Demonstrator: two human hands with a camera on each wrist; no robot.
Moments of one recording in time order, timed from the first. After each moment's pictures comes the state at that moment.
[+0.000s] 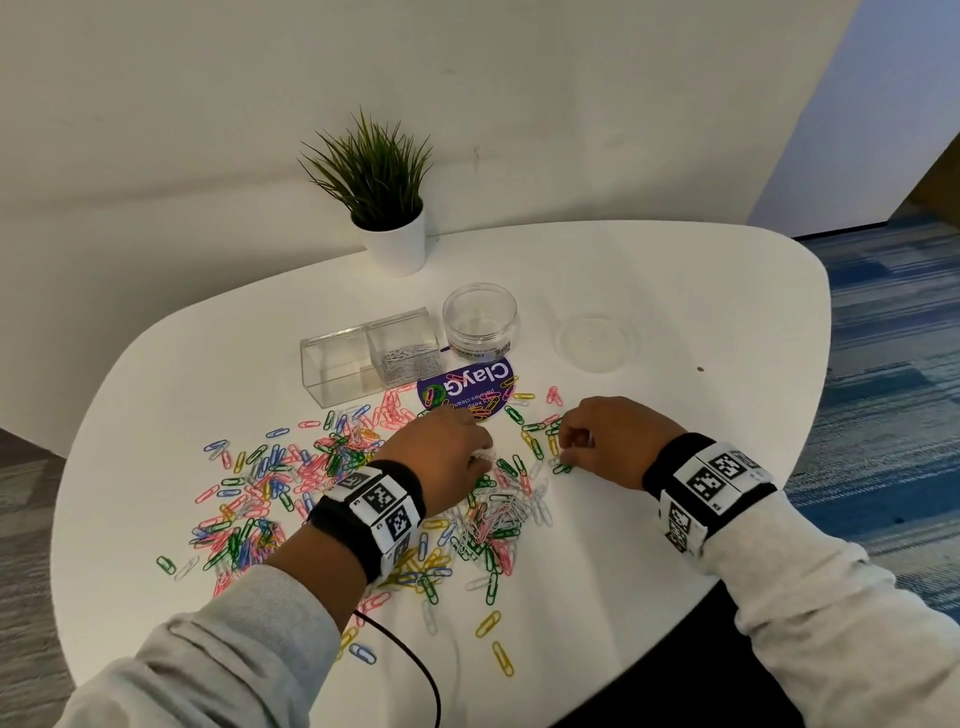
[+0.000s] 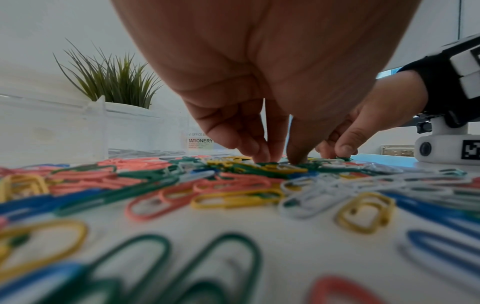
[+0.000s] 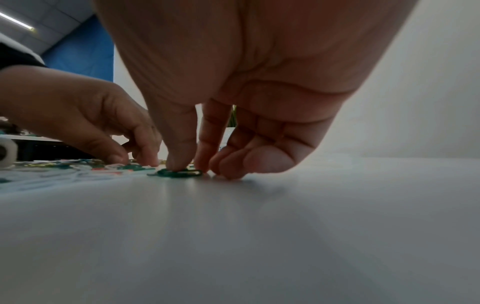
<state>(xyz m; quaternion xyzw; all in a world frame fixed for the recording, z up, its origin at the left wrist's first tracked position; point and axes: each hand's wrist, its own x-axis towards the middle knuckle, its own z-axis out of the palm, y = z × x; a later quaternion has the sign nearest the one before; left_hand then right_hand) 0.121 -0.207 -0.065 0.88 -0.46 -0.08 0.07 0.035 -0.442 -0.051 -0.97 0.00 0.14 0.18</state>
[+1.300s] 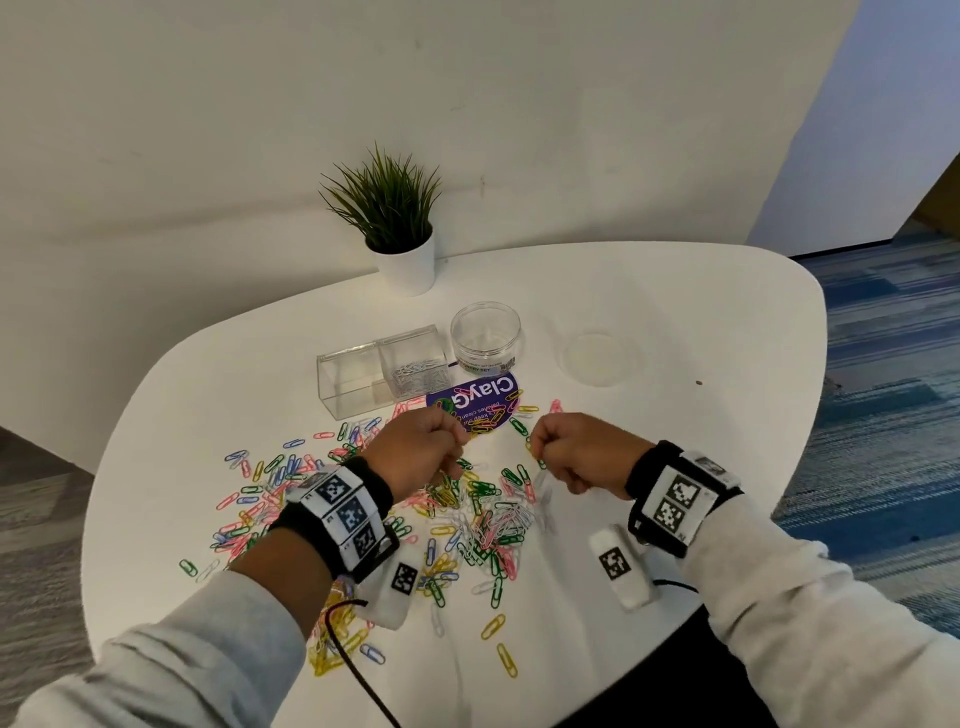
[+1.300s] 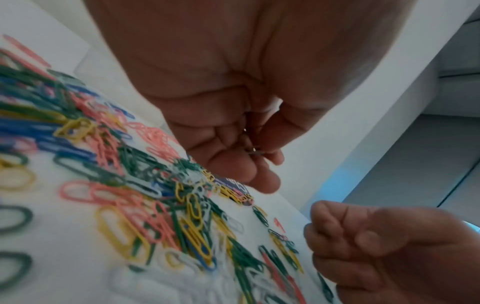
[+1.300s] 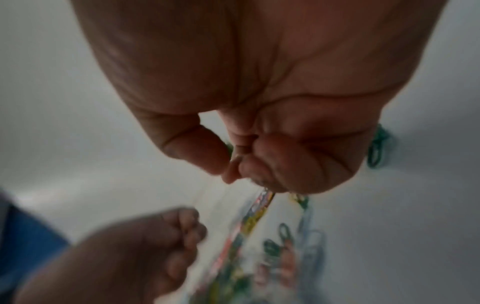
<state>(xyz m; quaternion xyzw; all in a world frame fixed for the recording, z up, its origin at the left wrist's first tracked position) 0.121 -0.191 -0.032 0.83 -0.12 -0.28 0.46 0.039 -0.406 -0.039 -0.80 0.11 0.20 0.56</state>
